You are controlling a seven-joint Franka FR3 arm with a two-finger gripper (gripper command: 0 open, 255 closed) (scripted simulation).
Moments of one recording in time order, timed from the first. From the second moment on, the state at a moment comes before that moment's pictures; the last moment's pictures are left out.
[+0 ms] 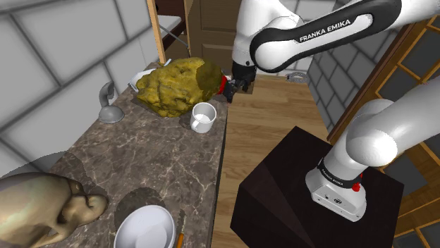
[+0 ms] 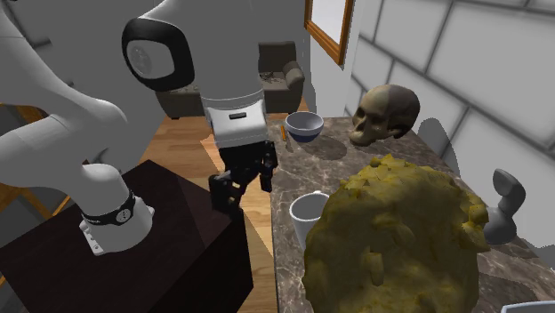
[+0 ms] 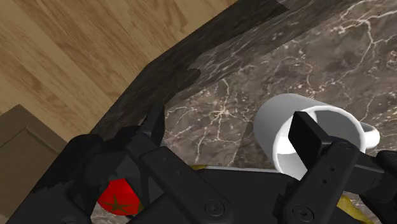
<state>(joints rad) 0.06 -0.44 0.21 -2.53 -0.02 2.22 0.26</state>
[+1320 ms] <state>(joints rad) 0.02 -0.05 0.32 -2.44 -0.23 2.61 0.48</state>
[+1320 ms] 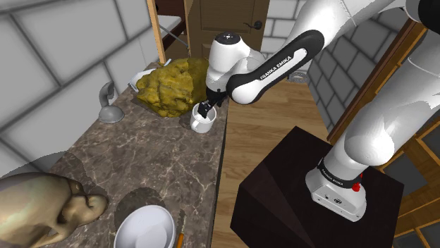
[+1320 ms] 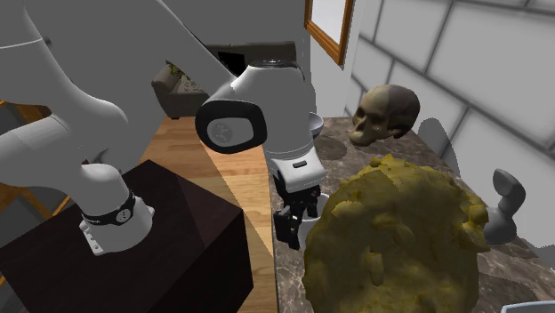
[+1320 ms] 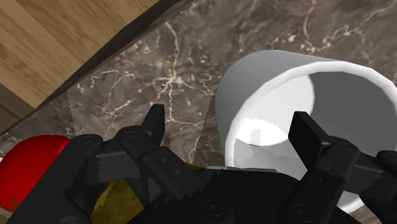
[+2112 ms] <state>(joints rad) 0.02 -0.05 0.32 -2.44 -0.23 2.61 0.48</state>
